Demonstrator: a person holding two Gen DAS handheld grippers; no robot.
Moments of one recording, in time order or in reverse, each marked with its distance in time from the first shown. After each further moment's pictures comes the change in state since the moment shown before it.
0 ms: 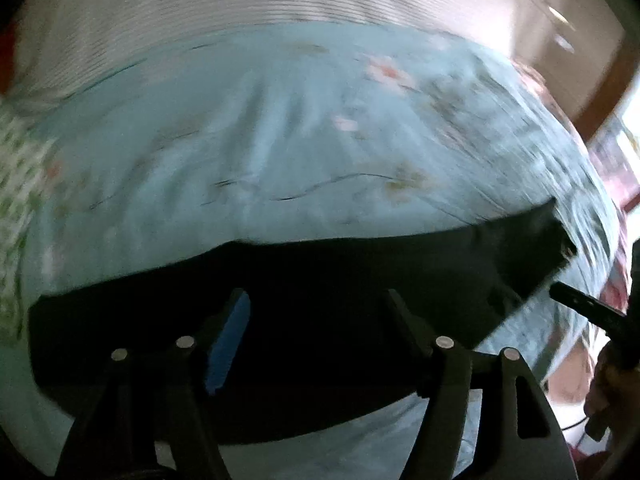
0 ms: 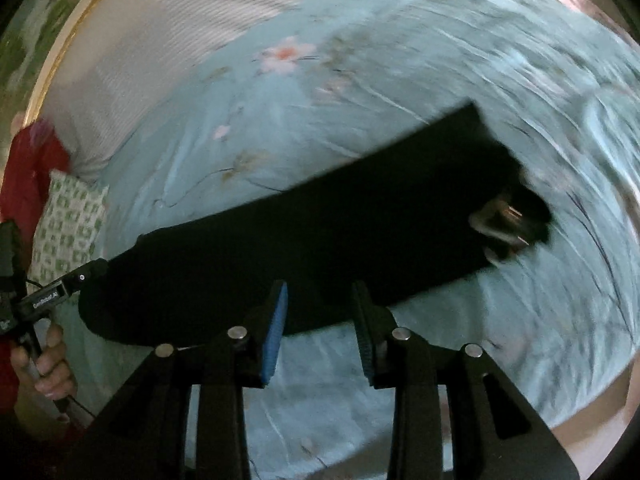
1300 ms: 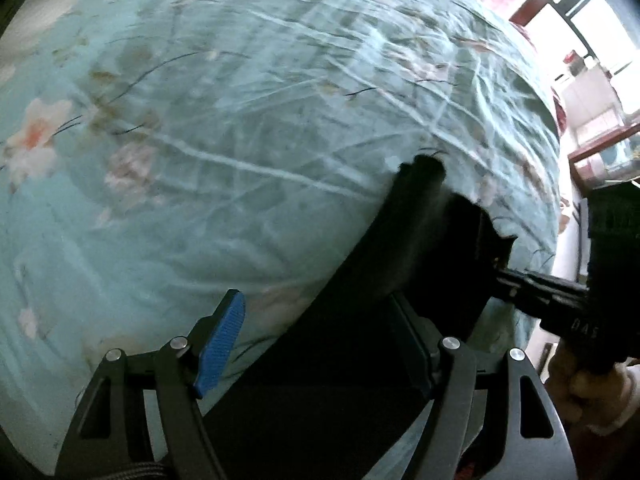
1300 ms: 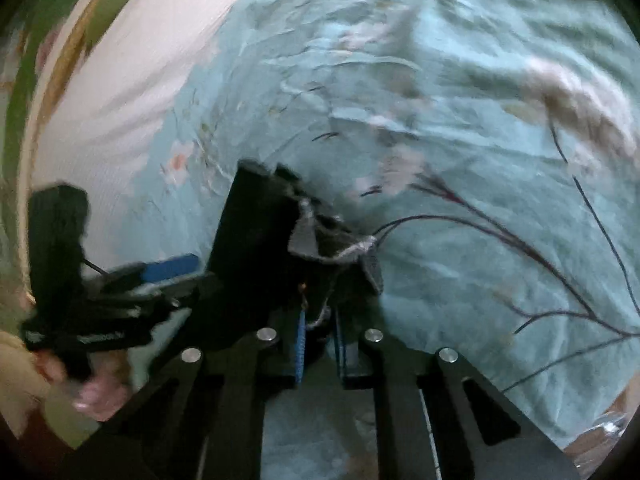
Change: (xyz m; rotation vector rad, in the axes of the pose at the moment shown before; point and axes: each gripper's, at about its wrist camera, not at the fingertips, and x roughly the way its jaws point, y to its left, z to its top) left arm 0.154 -0.269 0.105 0.602 0.331 -0.281; right arm -0.005 -0.127 0.009 0.488 -0.142 0.127
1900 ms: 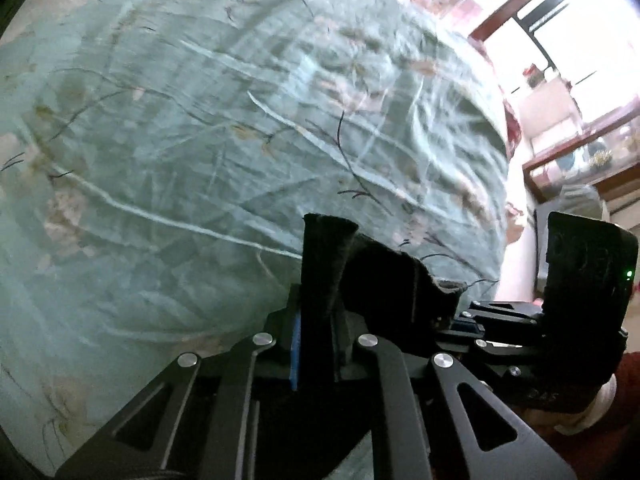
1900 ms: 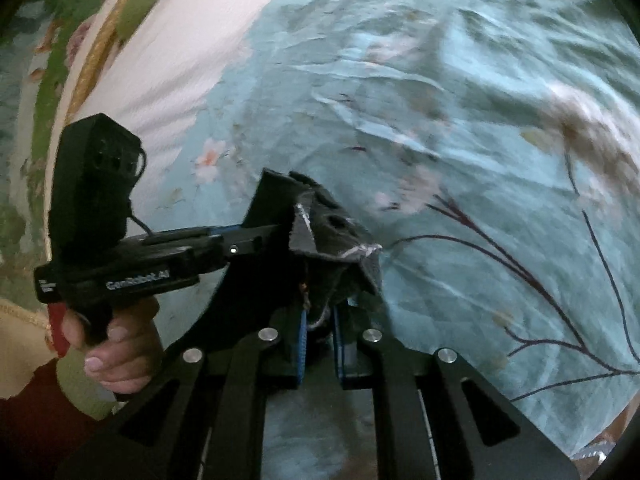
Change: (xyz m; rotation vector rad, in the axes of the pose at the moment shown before) left arm -0.004 -0.023 0.015 0.015 -0.092 -0.178; right arm -0.014 0.023 -0.005 -0.143 0.005 0.105
